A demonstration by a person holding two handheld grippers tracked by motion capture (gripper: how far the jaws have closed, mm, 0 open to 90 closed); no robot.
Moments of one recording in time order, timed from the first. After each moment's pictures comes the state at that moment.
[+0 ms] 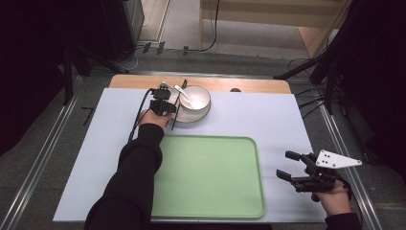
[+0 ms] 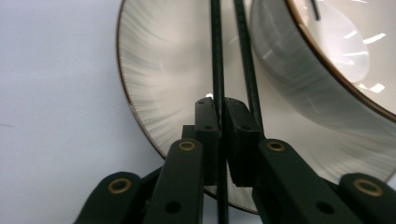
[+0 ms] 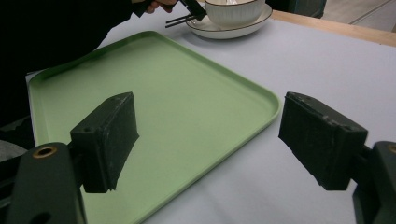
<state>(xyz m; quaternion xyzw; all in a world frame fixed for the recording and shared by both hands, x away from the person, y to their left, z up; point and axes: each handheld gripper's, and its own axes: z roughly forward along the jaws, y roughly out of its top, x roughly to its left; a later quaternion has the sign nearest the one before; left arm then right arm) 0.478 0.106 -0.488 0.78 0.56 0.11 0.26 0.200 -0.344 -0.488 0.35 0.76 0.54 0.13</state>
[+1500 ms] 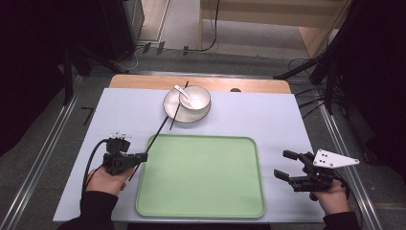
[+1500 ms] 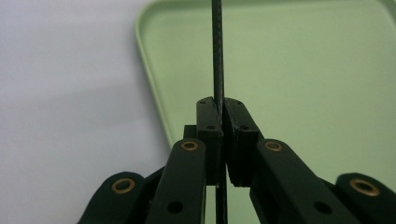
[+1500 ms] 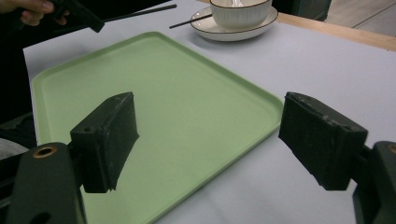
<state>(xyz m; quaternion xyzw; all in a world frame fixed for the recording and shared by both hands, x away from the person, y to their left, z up) 0.275 0.206 -0.459 0.78 0.54 0.03 0.31 0.202 -0.337 -0.485 0.34 0.76 0.54 0.13</state>
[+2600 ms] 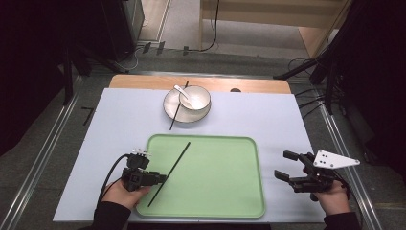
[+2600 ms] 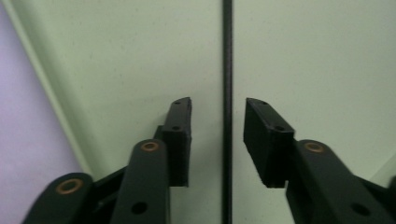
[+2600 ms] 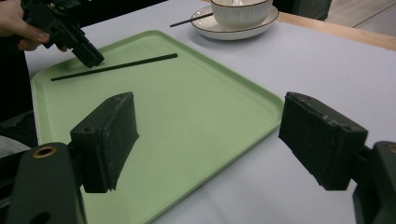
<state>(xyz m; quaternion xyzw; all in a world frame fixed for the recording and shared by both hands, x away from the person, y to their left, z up) 0.262 0.174 -0.498 0.82 0.50 -0.04 0.28 0.200 -0.337 -0.485 0.33 0.76 0.54 0.13</state>
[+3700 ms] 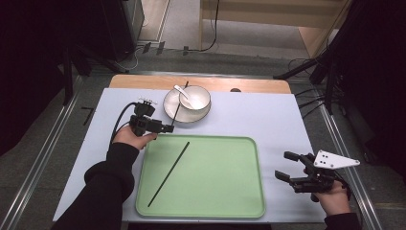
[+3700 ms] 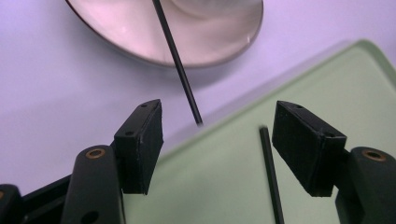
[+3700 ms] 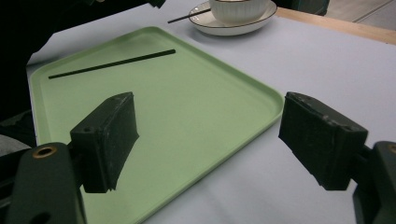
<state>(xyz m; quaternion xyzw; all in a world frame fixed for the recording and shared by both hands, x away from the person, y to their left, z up) 0.404 0.157 -0.454 0.82 0.46 0.01 0.34 0.200 -0.340 -0.488 0.34 0.77 0.53 0.13</state>
